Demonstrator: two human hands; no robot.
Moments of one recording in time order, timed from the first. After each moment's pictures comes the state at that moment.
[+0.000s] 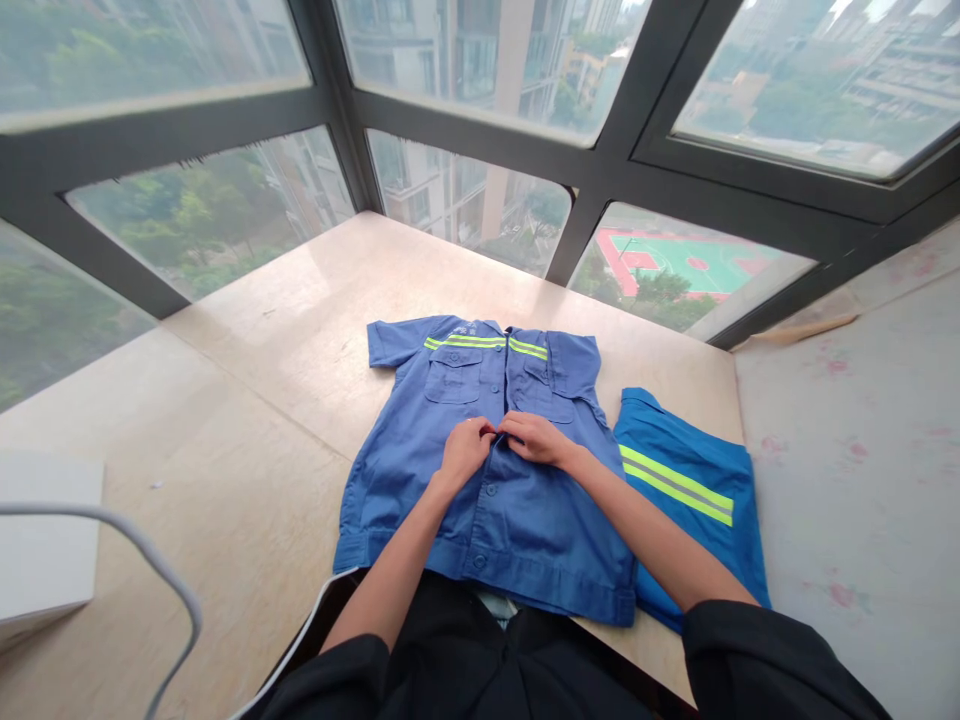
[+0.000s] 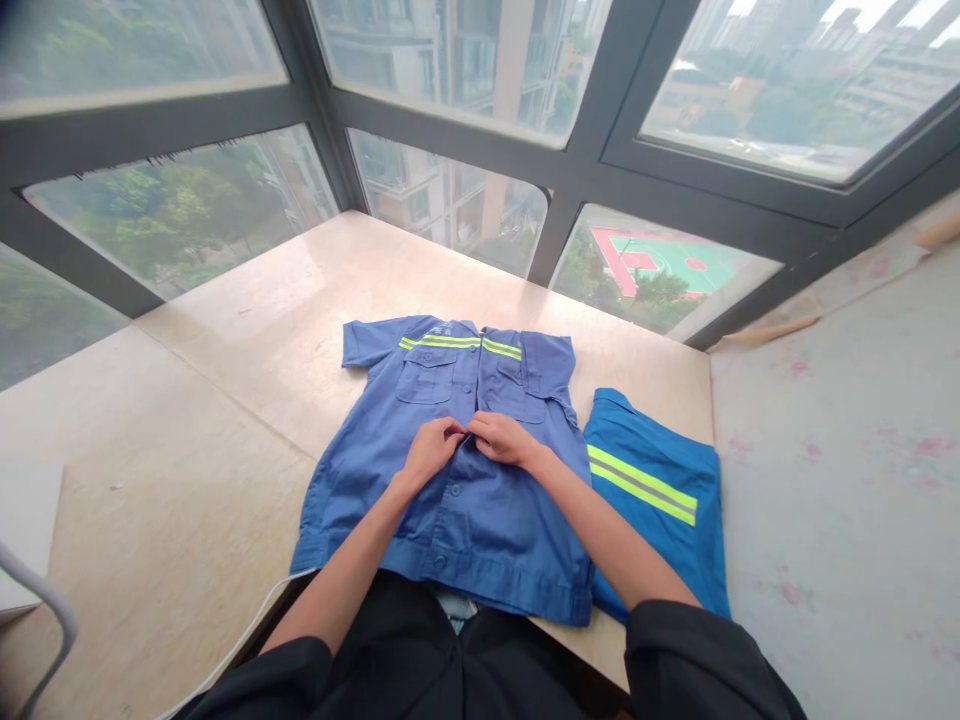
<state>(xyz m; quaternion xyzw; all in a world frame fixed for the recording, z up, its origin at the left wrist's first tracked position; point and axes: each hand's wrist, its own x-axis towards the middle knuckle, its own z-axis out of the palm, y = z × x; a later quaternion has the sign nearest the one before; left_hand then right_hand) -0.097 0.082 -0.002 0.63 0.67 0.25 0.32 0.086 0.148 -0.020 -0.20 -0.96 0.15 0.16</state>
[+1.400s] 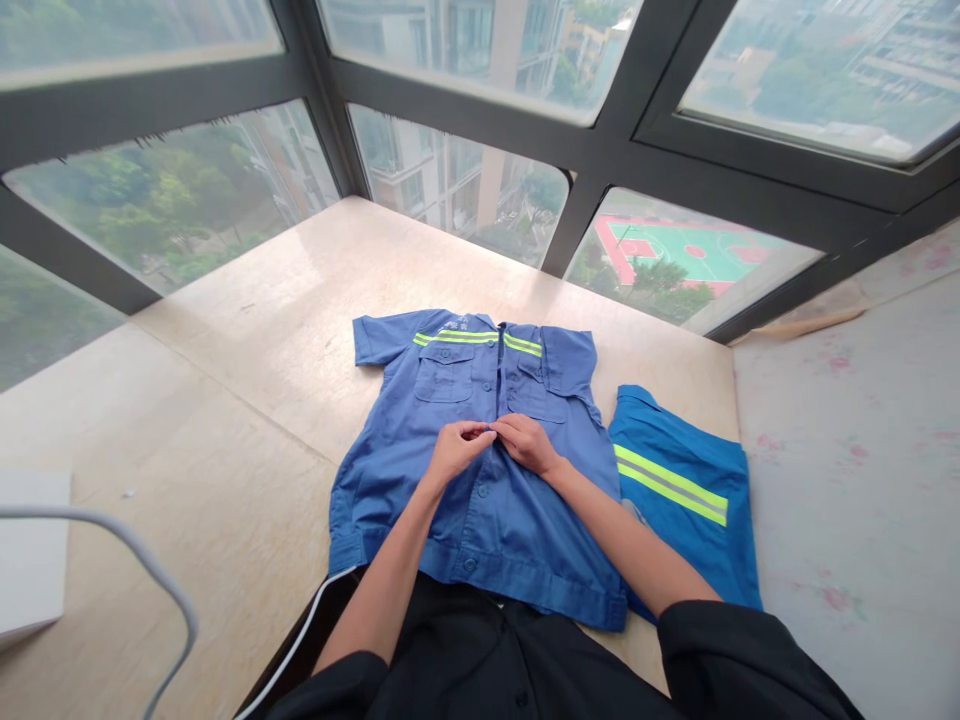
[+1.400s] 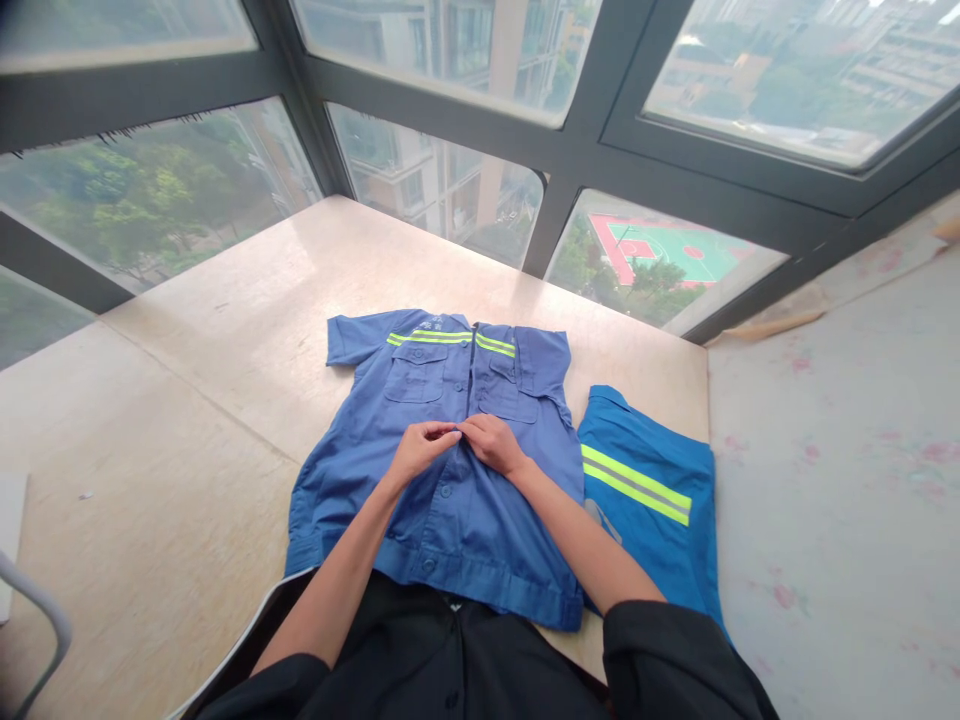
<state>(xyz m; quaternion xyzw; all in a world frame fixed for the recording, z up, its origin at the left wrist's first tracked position) -0.099 0.081 -0.017 0.47 0.61 0.40 0.49 0.084 0.136 -0.052 -0.29 -0.91 0.15 0.24</state>
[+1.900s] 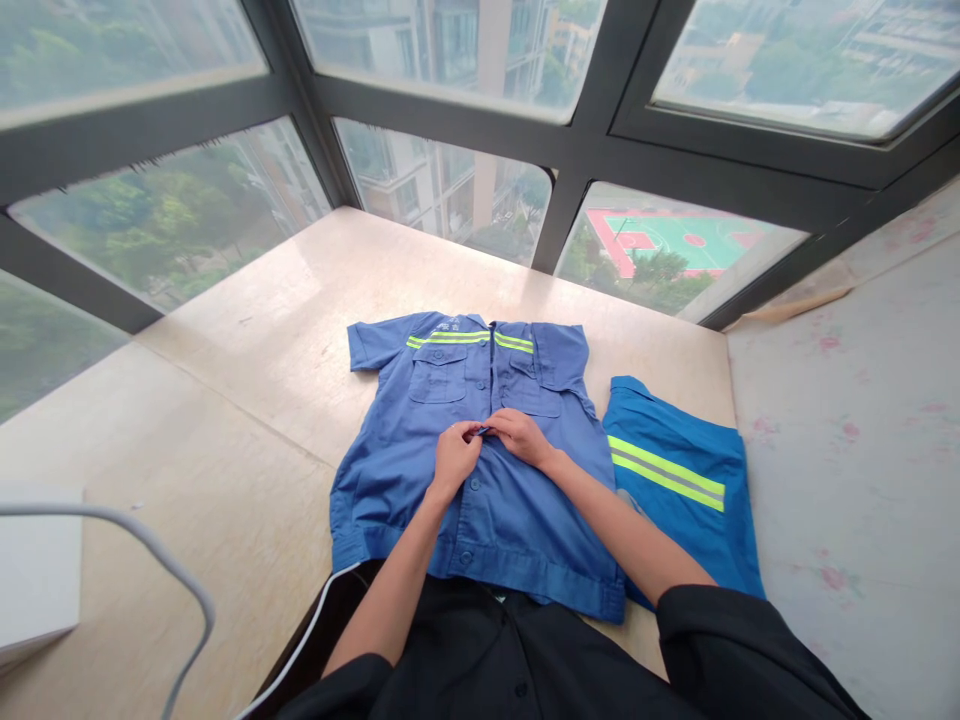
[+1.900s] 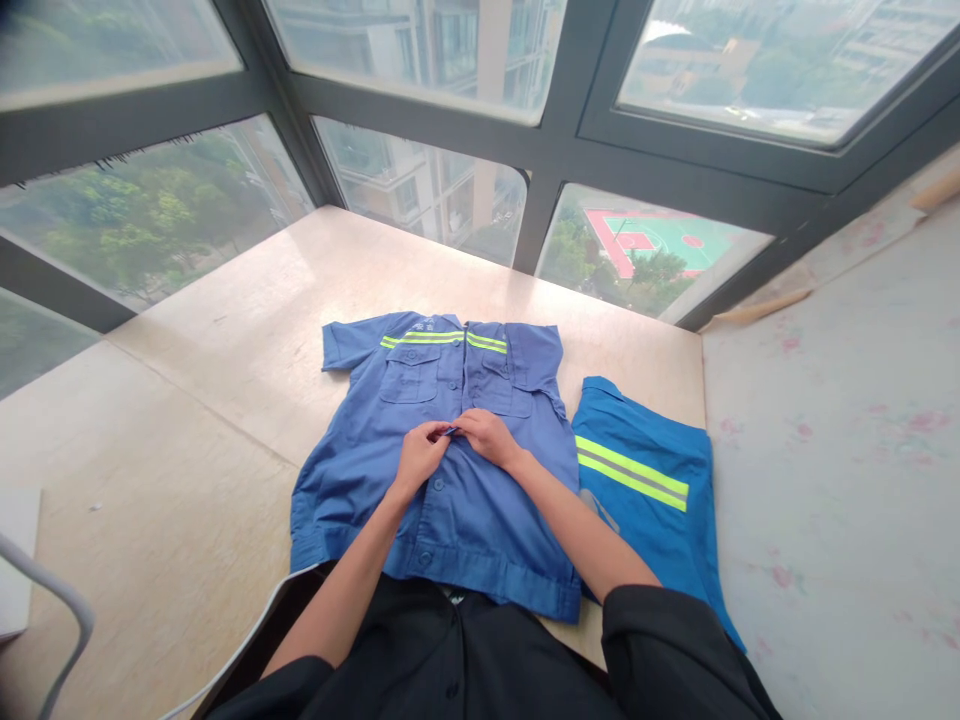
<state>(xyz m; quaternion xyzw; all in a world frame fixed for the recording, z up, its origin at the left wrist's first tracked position) -0.082 0.077 -0.023 0.53 0.68 0.36 0.35 0.081 0.143 -0.053 -0.27 -0.90 0.21 0.27</state>
